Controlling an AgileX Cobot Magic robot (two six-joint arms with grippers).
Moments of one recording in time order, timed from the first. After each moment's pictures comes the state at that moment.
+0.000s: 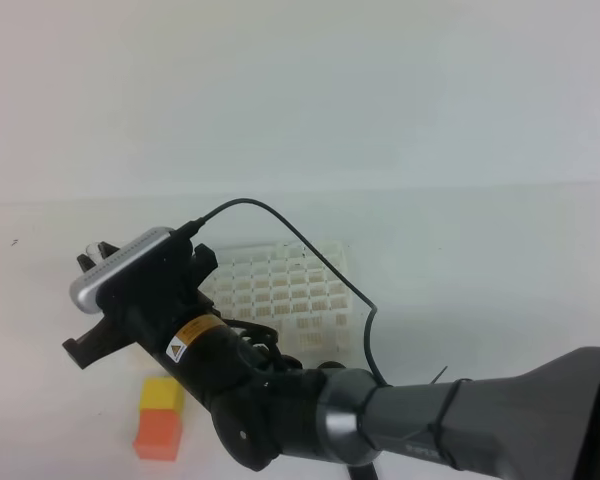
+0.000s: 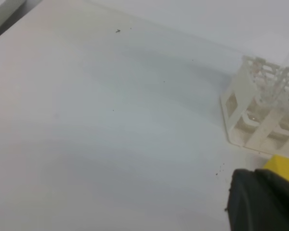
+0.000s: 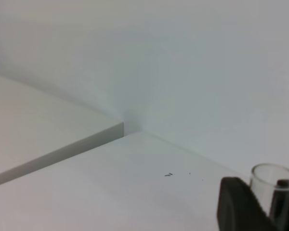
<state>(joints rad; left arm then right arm) -0.01 -0.01 0.00 0.10 0.34 -0.28 1.05 2.32 -1.57 0.37 -0.76 -0.34</state>
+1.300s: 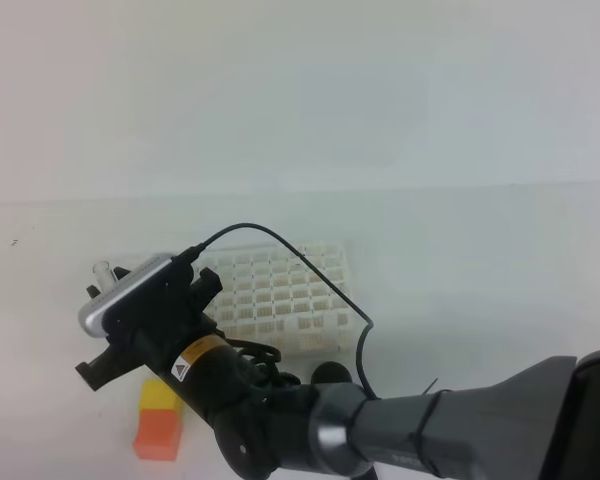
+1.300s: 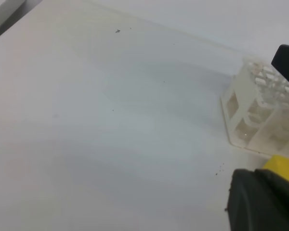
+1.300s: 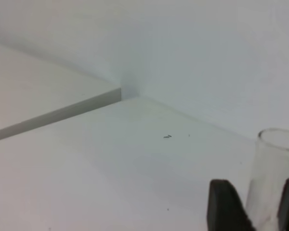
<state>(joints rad) -0.01 -0.01 0.00 0.10 0.34 -0.28 1.05 2.37 -1.57 0.39 -0.75 -0.37</state>
